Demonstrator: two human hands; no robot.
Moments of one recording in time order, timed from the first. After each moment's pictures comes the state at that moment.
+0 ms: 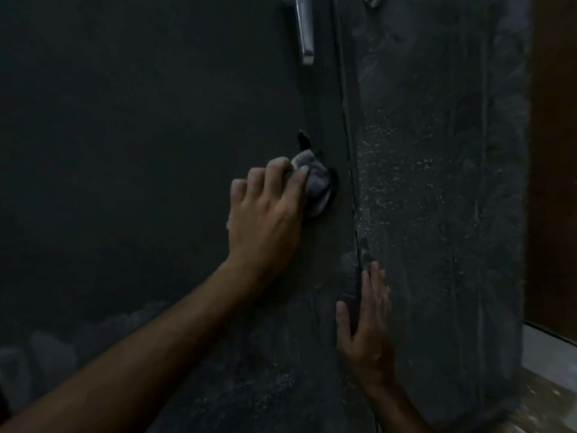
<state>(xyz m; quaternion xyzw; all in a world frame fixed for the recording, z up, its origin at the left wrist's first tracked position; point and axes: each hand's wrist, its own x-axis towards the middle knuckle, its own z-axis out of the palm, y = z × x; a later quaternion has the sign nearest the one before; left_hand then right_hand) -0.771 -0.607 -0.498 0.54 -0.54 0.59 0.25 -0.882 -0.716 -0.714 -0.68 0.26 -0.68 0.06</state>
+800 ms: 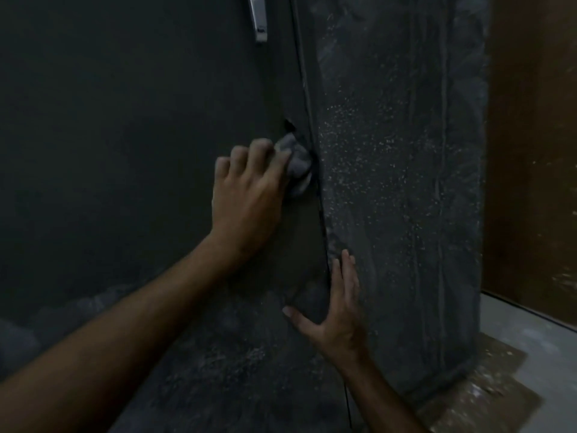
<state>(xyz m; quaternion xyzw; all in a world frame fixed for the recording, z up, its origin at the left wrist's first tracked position) -0.786 -0.630 -0.499 0.54 -0.54 0.60 0.22 -0.905 -0.705 -0.725 -0.74 0.28 -0.60 0.10</state>
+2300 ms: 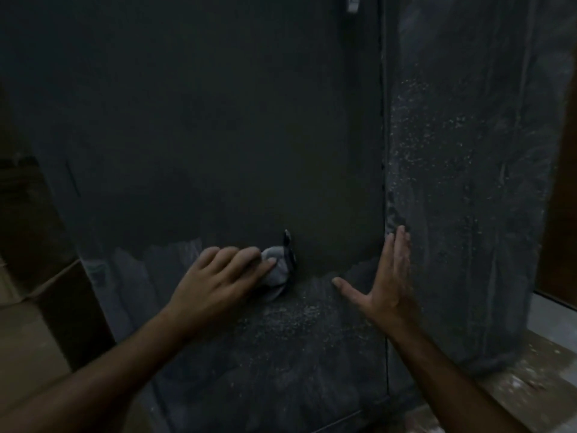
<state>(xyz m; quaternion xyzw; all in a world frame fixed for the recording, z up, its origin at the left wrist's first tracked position) -0.667 -0.461 -0.628 0.48 -0.67 0.56 0.07 -0.897 -0.698 -0.729 -0.76 0.32 -0.56 0.03</state>
